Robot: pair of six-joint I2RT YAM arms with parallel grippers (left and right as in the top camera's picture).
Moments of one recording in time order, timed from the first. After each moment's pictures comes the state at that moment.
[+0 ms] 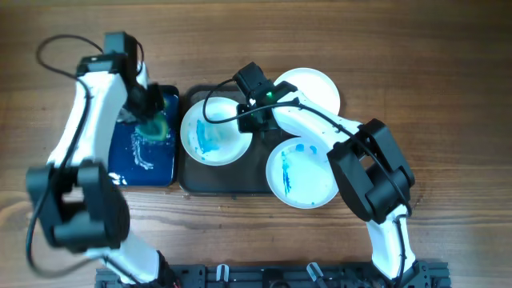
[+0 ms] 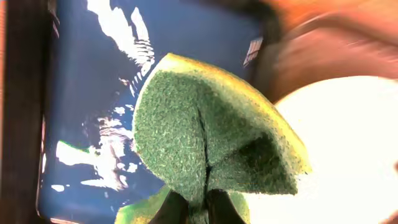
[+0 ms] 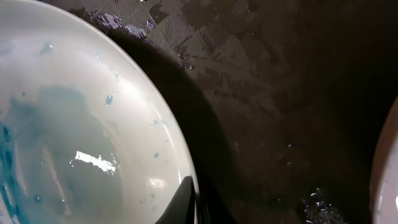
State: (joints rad) left arm 0.06 1.81 1.48 -1.06 0.02 -0.20; right arm 0.64 2.17 1.55 -0.62 -0.10 0.51
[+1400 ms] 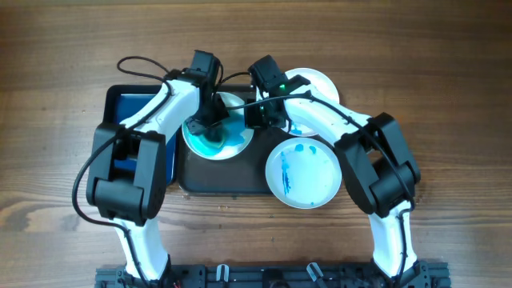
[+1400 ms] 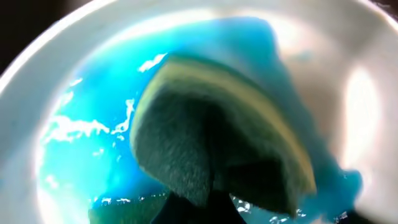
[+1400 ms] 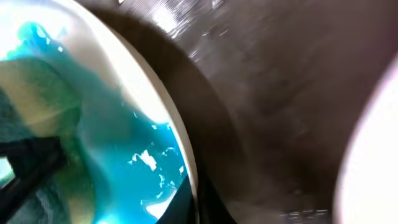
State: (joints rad) left arm -0.26 2.03 1.37 -0.80 0.03 -0.71; right arm 0.57 2.18 1.54 -0.61 -0.28 0.54
